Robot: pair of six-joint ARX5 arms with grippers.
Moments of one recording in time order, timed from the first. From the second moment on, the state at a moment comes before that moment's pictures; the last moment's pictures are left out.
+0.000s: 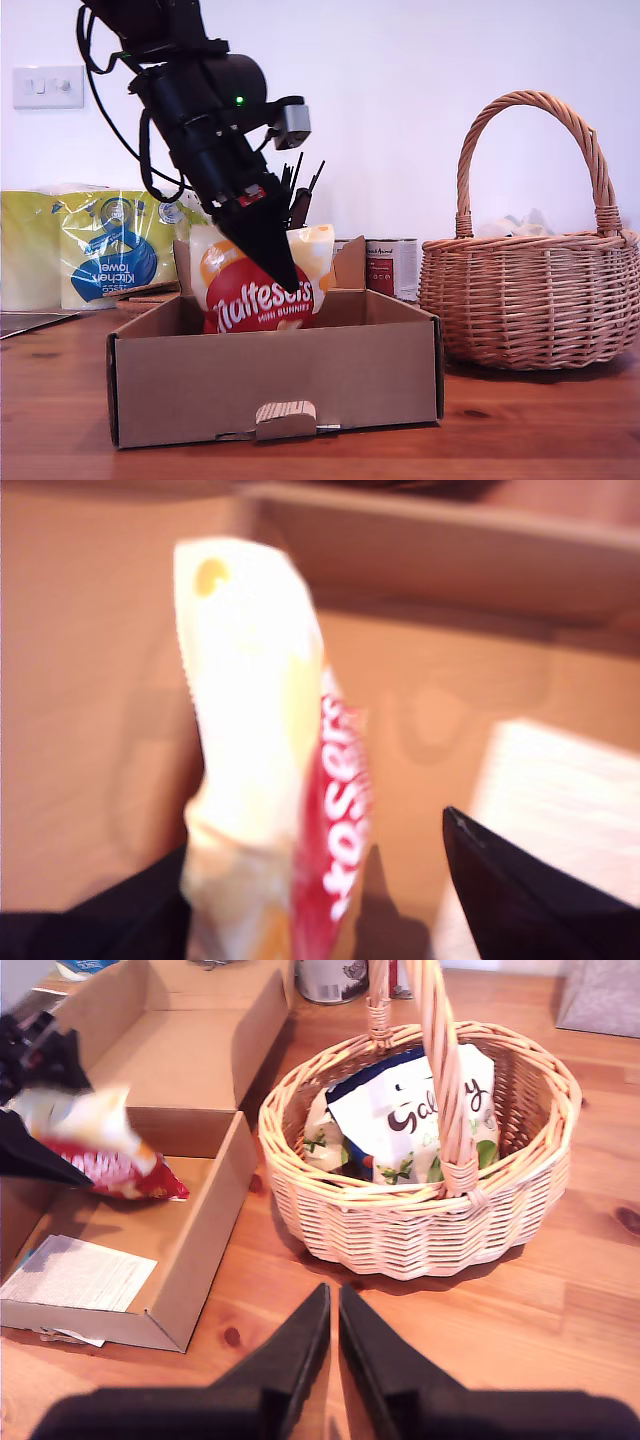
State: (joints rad) left arm -0.53 1.95 1.51 -0.76 0.33 0.65; right arm 0.22 0.53 0.64 -0.64 -0.14 0.00
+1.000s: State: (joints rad) left arm -0.51 1.94 1.53 -0.79 0.33 0.61; right arm 0.22 0.53 0.64 -0.64 -0.15 0.00
